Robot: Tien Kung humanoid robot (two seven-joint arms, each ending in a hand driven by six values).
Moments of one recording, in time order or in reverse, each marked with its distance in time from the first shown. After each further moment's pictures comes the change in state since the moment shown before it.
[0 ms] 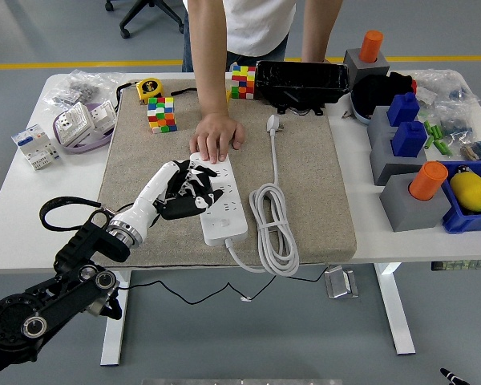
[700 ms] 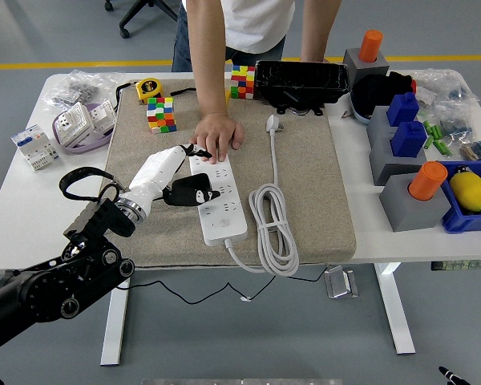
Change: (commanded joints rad) left arm -0.178 -0.060 0.101 0.287 0.482 0.020 0.095; right arm 0.002 0.000 0.000 0.007 0.005 0.000 0.000
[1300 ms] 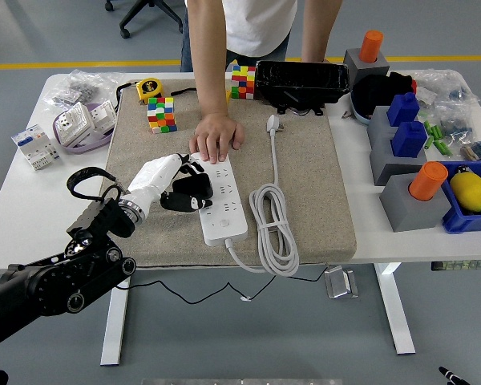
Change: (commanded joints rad) left arm -0.039 -0.016 0.055 0.092 -0.038 -0.002 0.031; right arm -0.001 0.000 0.000 0.000 0.001 0.000 -0.001
